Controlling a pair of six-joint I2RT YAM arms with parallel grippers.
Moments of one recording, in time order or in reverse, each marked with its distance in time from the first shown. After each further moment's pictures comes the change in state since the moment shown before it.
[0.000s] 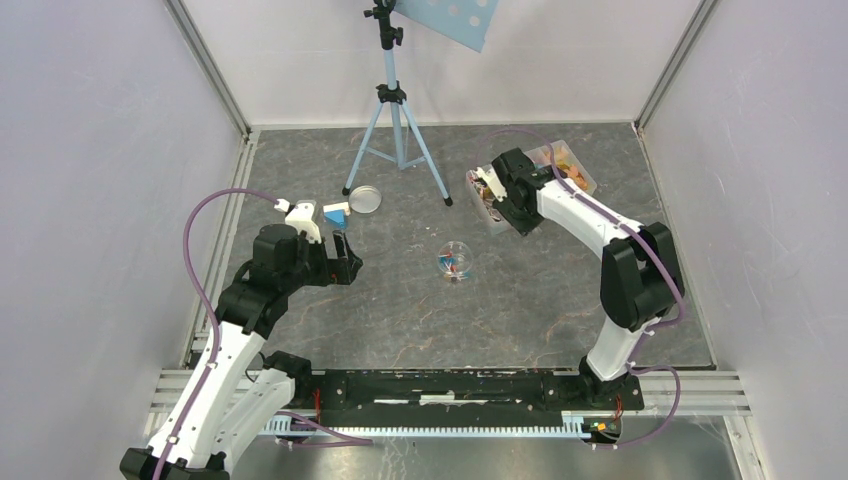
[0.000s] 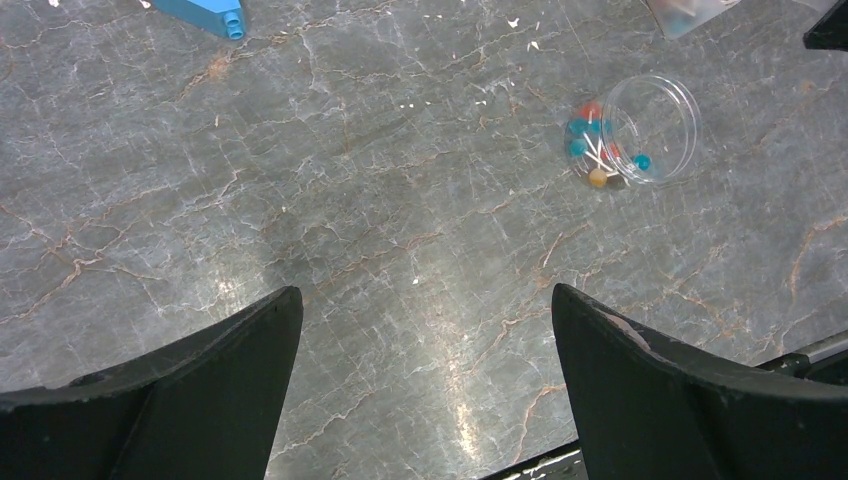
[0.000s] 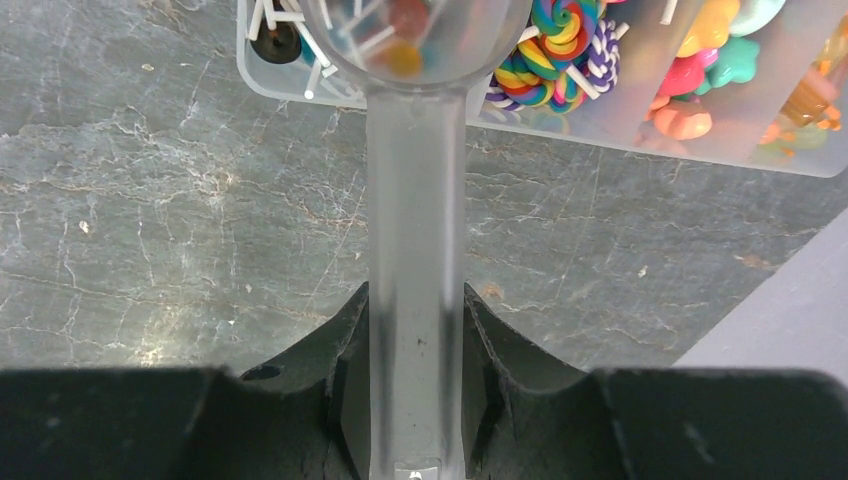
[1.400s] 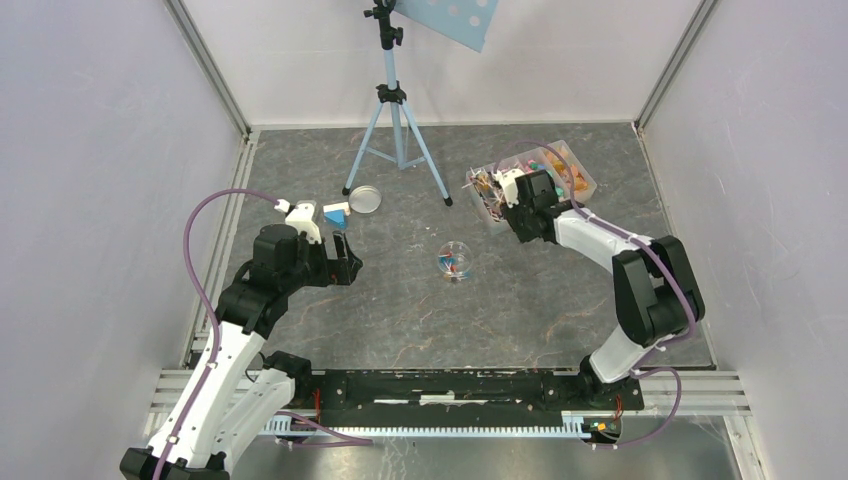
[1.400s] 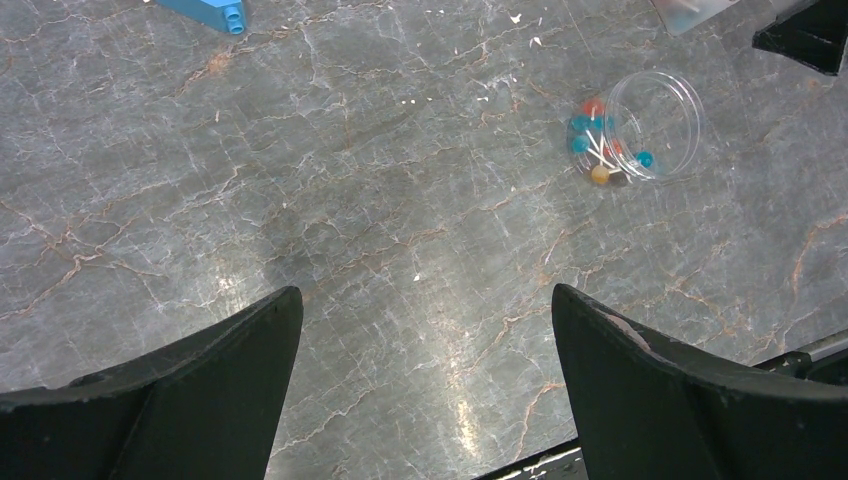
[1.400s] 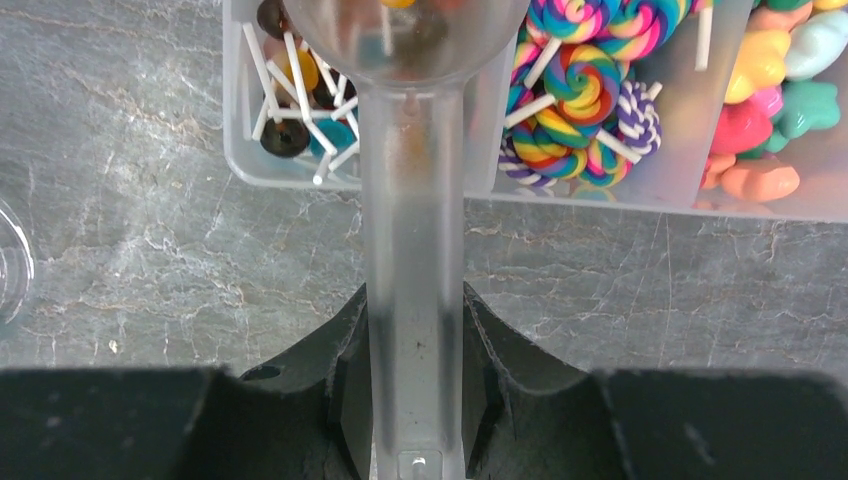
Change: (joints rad) left arm 0.000 0.001 0.000 -0.007 -0.001 0.000; right arm -0.089 -0.110 -0.358 0.526 -0.156 0.069
